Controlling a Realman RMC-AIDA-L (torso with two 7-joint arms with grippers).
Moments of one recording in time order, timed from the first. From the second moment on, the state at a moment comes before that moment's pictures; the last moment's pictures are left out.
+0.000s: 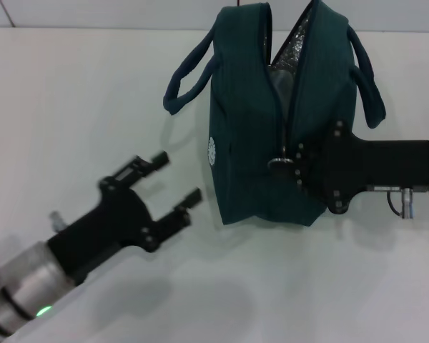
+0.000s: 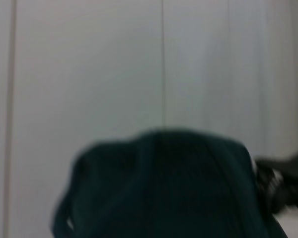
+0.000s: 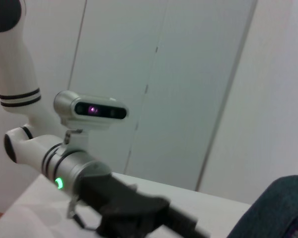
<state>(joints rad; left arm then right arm) -0.29 -2.10 1.10 0.06 1.13 1.63 -0.40 0.60 2.02 -1.25 -0.57 -1.49 -1.52 0.80</state>
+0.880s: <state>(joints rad) -0.43 -2.11 1.21 0.06 1.10 1.49 -0.46 0.60 2.02 -1.26 -0.57 -1.43 -1.50 0.79</state>
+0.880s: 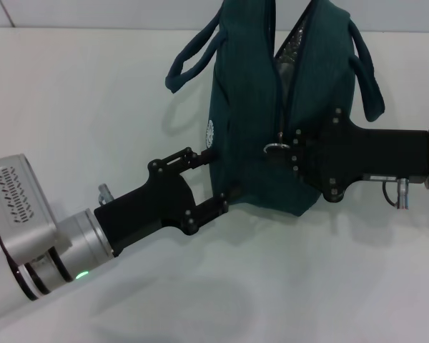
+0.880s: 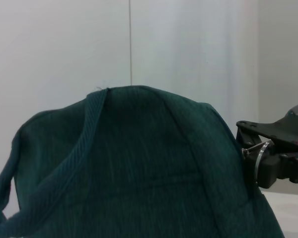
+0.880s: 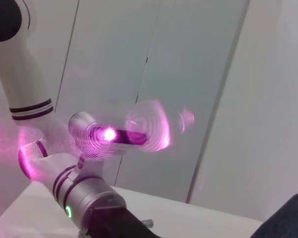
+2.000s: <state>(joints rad) -0.47 -2.11 1.21 0.06 1.10 1.46 -0.26 0.53 2.02 -1.25 -0.57 -1.25 -1.55 0.76</state>
